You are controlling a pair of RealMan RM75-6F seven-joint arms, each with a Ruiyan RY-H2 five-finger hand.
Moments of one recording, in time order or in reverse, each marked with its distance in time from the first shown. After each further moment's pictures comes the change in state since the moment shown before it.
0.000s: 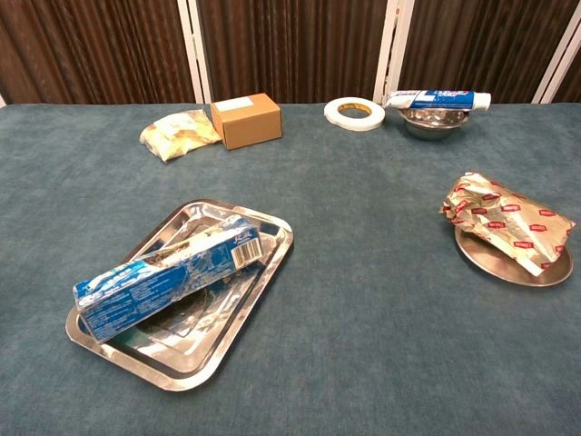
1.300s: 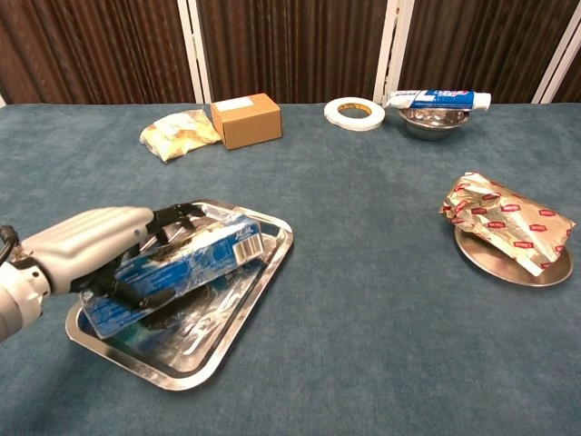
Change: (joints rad) left arm -0.305 -0.304 -0.149 -0.218 -0.429 -0.522 0.514; right arm 0.014 0.029 -0.003 0.007 -0.004 -0.008 0.084
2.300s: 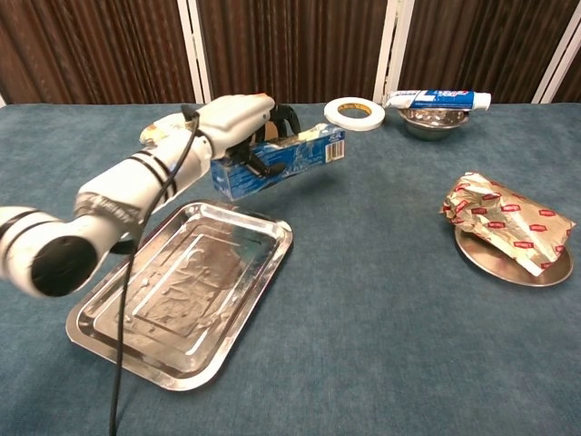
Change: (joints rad) left arm -0.589 -0.367 -0.256 0.995 0.156 -0.197 -0.524; right arm 0.065 -0.011 0.075 0.010 0.226 -0.159 0.006
